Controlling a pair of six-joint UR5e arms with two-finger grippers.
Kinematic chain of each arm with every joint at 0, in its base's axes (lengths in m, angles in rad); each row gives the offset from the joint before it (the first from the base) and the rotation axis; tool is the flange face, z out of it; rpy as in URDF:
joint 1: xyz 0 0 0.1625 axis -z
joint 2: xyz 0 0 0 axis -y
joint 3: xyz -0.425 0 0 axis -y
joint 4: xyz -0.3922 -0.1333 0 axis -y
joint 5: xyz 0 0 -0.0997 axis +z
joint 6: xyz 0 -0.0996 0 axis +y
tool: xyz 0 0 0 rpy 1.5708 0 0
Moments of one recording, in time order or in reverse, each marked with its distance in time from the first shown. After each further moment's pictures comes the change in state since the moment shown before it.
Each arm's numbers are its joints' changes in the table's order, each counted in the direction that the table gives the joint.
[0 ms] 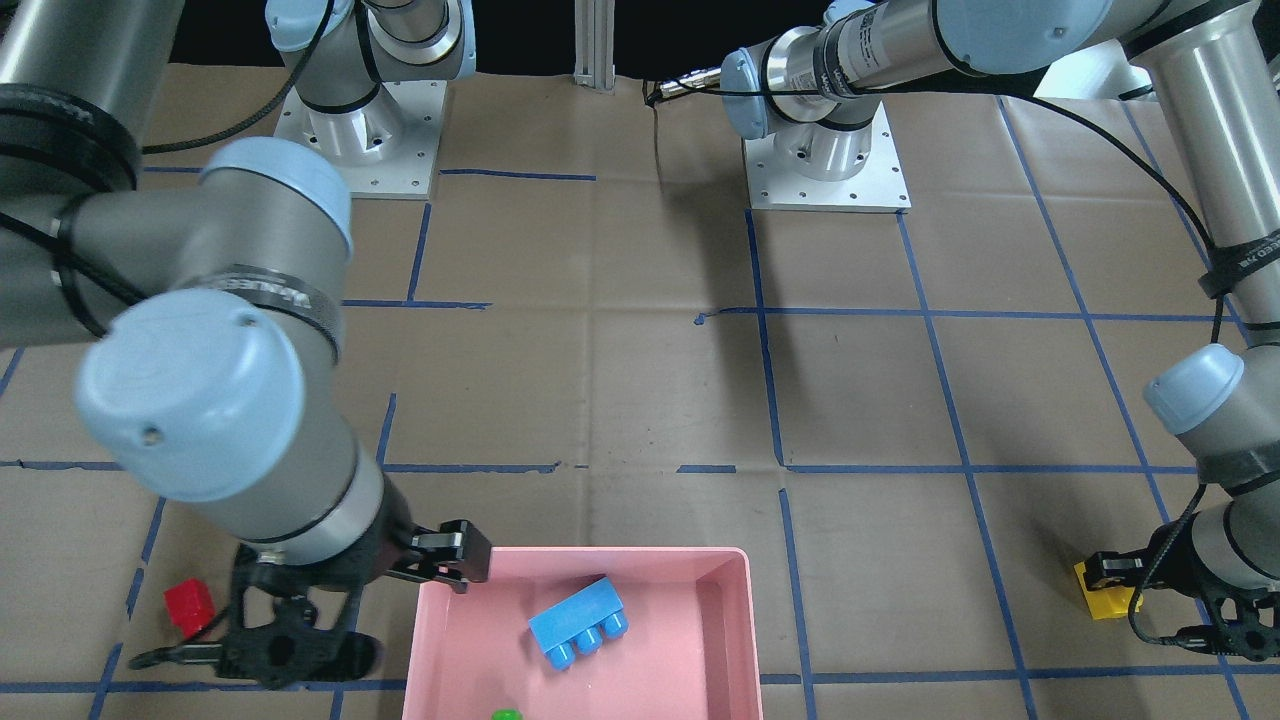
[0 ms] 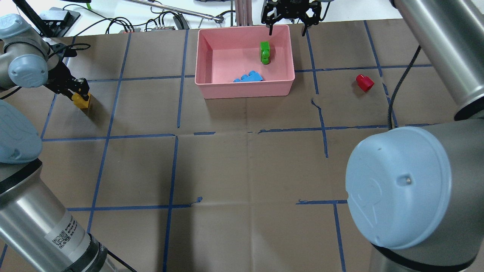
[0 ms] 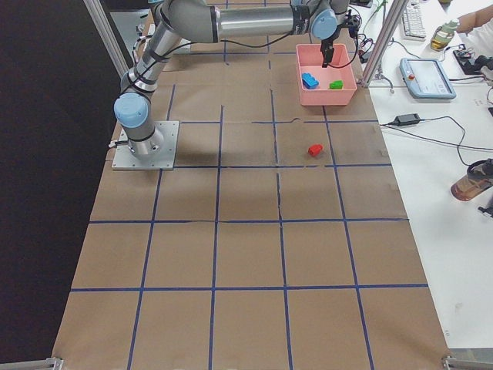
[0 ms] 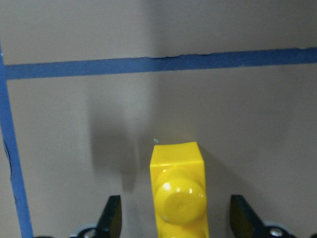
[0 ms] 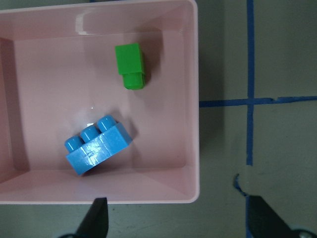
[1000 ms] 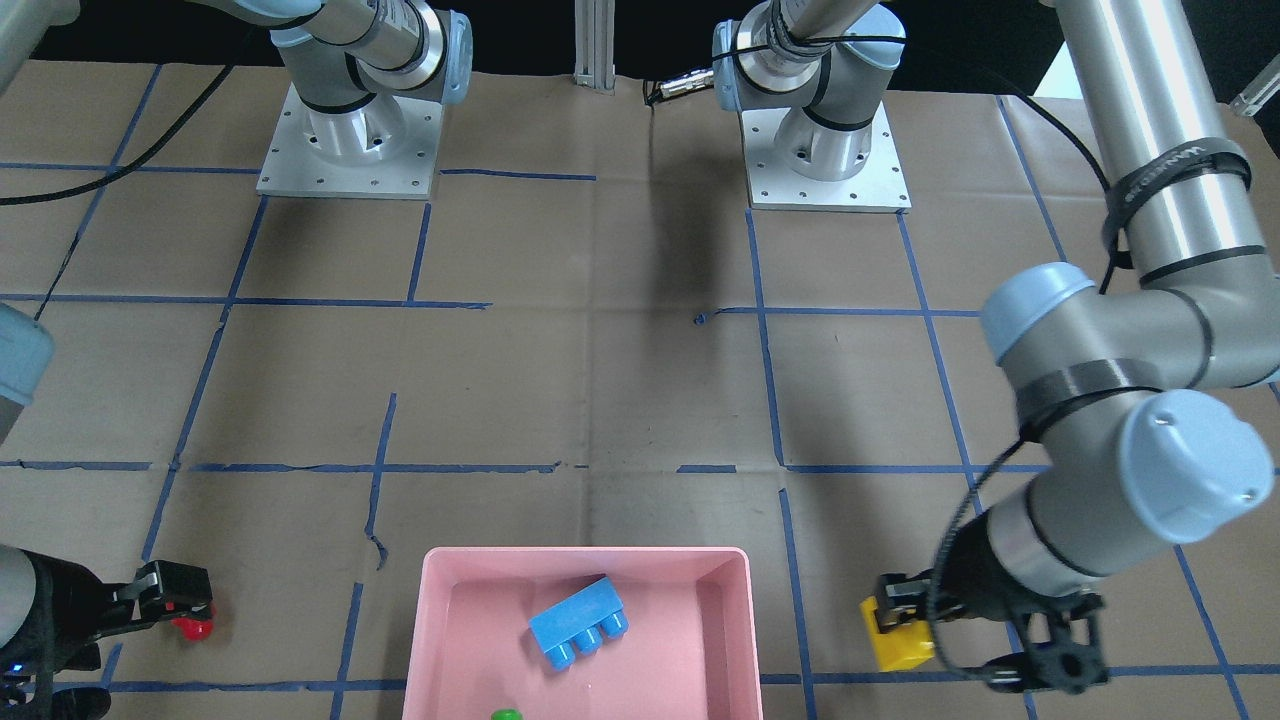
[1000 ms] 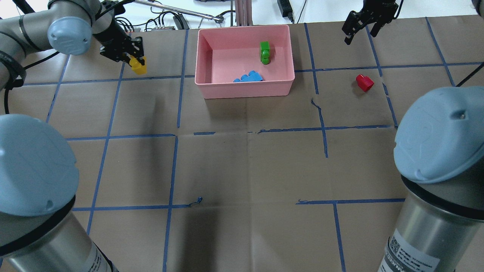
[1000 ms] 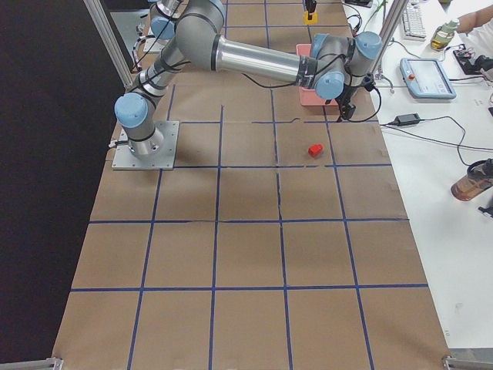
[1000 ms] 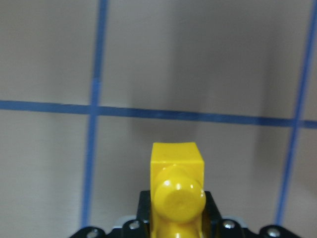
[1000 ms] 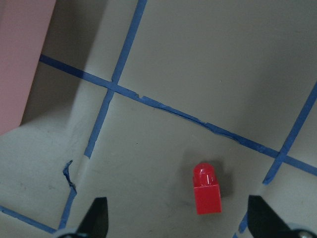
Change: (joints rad) left arm 0.376 0.136 0.071 -0.071 0.267 0.498; right arm 0.277 0.090 0.059 -0.056 0.005 0.757
